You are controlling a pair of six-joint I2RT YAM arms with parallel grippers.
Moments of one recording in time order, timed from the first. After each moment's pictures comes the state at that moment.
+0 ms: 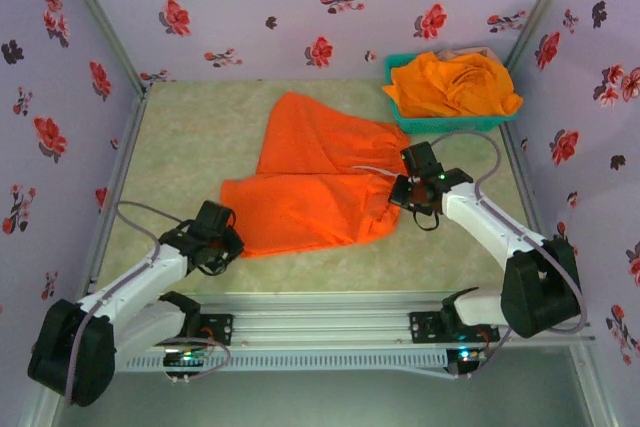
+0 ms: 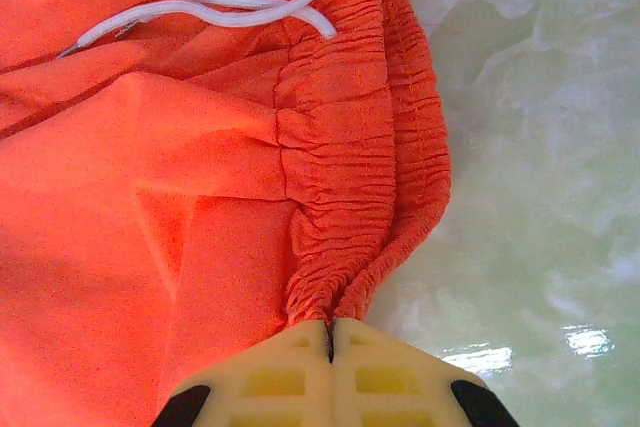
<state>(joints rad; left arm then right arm) -0.47 0.98 0.43 -0.58 0.03 -1.11 0.39 1.33 0.89 -0.67 0.01 0.71</state>
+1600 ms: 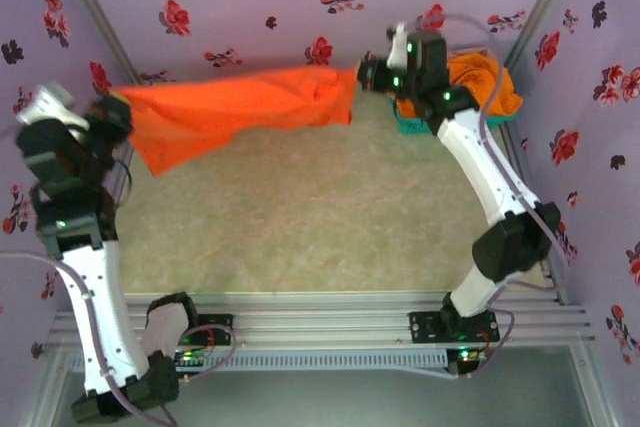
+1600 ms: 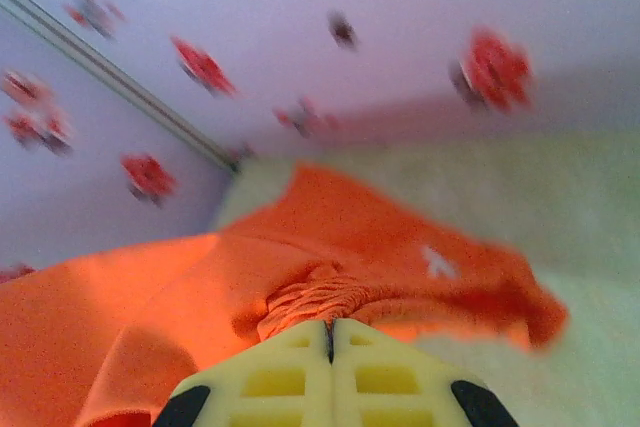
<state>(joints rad) 0.26 0.85 1.23 -0.52 0.29 -0.78 0.37 1.60 1.63 -0.47 -0.35 0.50</state>
